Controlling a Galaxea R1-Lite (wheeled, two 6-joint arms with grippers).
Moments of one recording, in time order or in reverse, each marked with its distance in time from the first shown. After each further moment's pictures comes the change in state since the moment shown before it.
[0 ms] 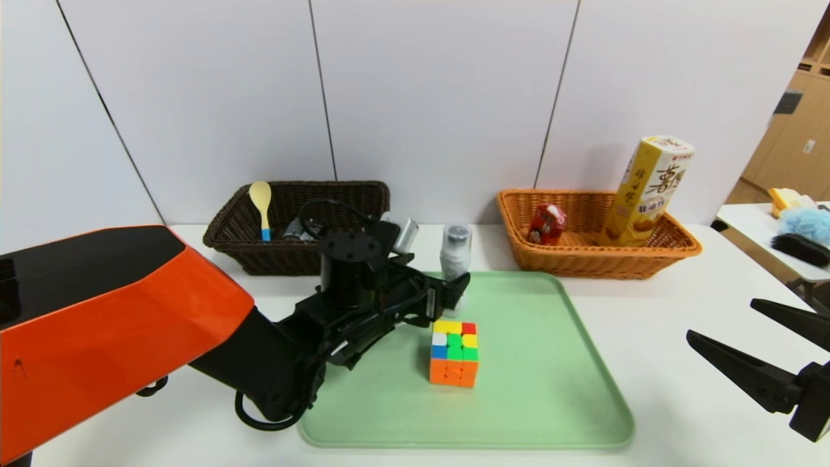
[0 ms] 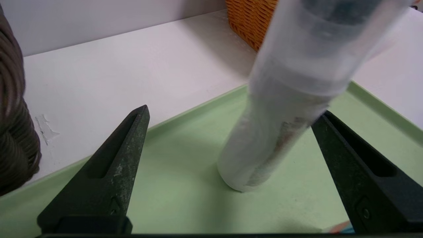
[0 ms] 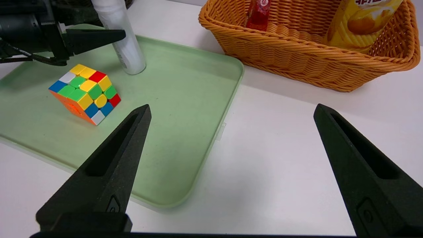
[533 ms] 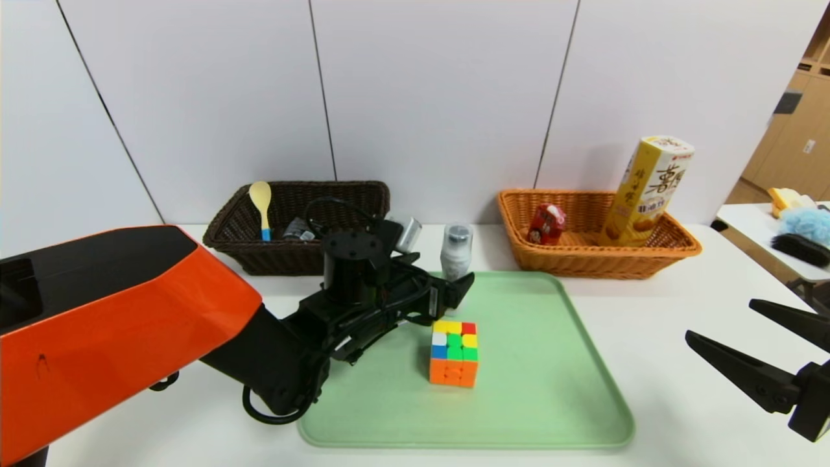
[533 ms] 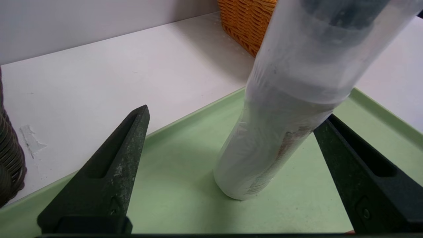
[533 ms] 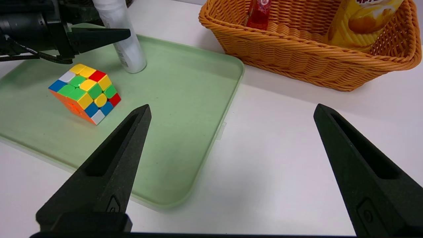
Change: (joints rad) left arm 0.012 0.024 -0.027 -0.005 -0.052 0.000; right arm 0.001 0.004 0.000 0.000 0.001 0.000
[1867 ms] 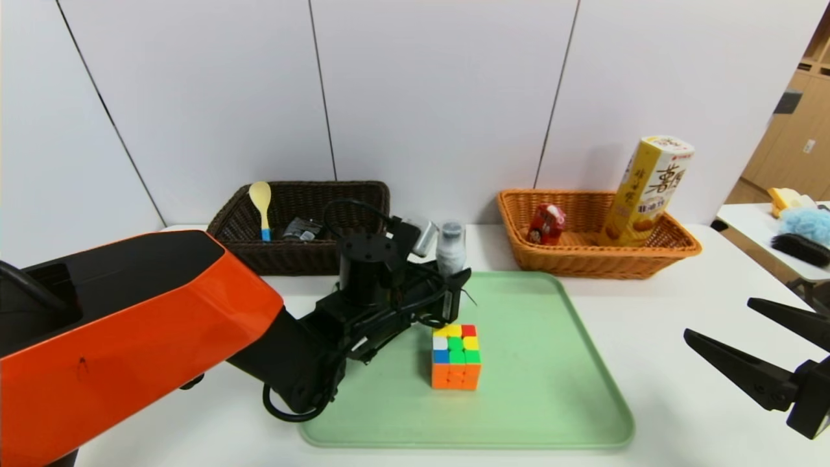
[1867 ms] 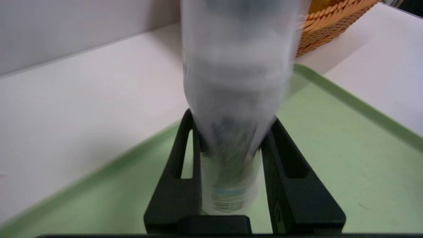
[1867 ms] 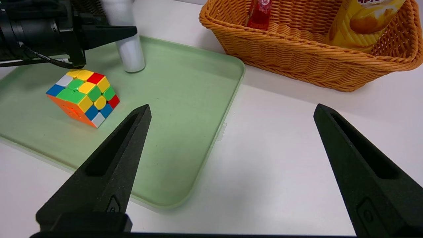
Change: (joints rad) left arm -0.024 0.045 -0.057 -0.007 -0.029 0.040; right arm 0.000 0.007 -0.005 0.000 0.002 0.001
